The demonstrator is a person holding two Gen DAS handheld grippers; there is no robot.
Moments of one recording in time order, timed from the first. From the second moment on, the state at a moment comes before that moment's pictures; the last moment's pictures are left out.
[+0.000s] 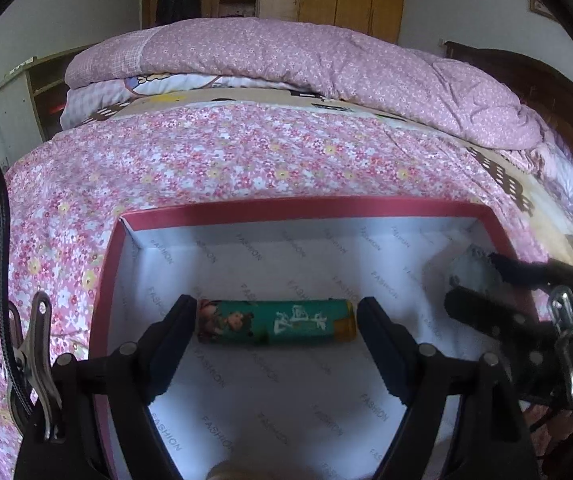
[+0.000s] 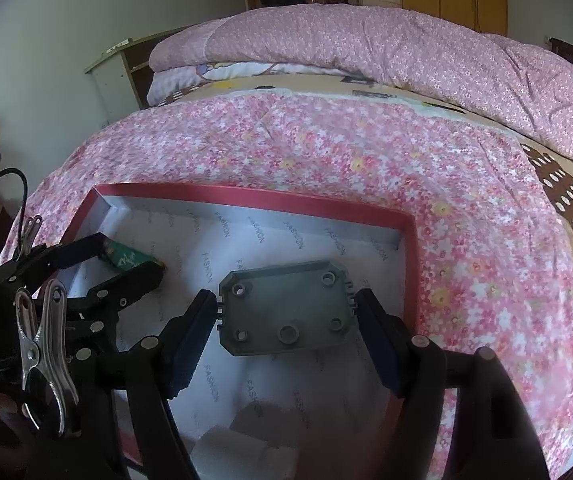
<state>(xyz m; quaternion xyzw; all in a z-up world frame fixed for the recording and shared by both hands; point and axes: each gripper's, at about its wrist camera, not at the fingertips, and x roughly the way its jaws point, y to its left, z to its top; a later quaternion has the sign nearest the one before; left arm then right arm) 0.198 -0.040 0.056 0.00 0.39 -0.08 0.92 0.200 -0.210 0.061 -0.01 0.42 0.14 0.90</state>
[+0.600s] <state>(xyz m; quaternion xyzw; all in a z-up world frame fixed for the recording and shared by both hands) 0.173 -0.046 0.080 0.01 0.37 -0.08 0.92 0.178 -0.215 0.074 0.00 0.40 0.13 0.91</state>
